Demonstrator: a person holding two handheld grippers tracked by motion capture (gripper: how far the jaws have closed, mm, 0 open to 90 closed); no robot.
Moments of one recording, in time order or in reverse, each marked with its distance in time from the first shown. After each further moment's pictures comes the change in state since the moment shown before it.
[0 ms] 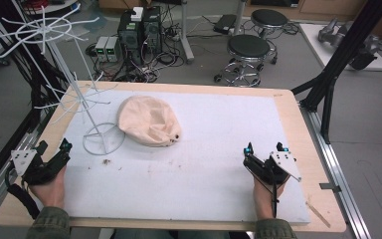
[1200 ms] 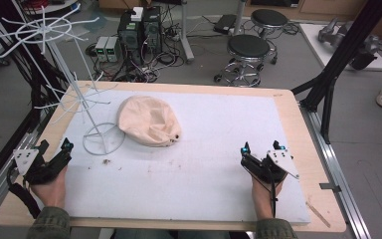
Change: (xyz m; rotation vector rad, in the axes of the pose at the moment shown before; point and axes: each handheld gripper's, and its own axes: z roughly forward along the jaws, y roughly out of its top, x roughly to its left) left arm -0.002 0.000 0.001 0.000 -0.003 0.015; right arm 0.004 0.002 0.004 0.008 0.044 -0.022
